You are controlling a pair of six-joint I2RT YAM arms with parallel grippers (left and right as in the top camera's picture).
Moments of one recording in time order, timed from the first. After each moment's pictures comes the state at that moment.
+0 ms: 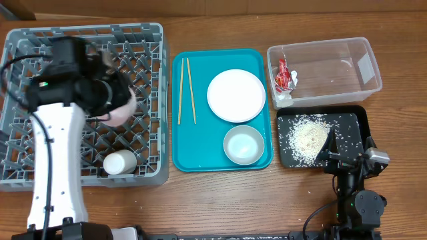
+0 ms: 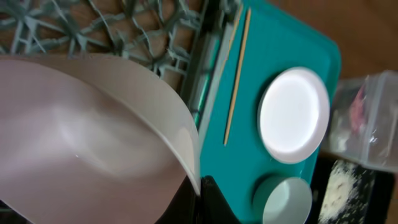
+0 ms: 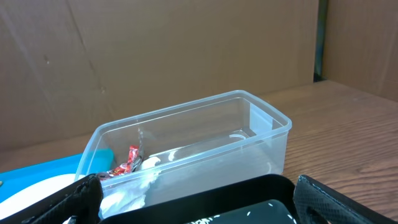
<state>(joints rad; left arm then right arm) 0.18 1.52 1.53 -1.14 0.34 -0.30 -0.05 0.01 0.02 -0.02 0.12 0.17</state>
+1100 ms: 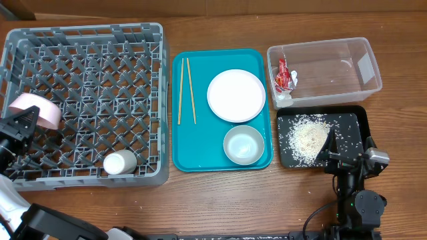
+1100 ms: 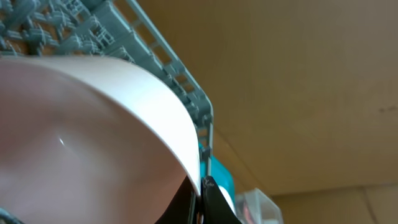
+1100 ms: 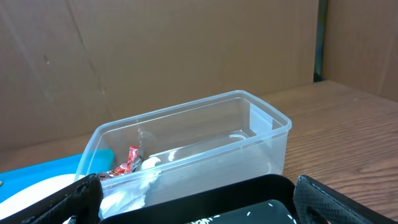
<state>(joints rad) 1.04 1.52 1.10 -0.43 1.22 -0.27 -0.05 0.01 0.02 -0.02 0.12 0.17</state>
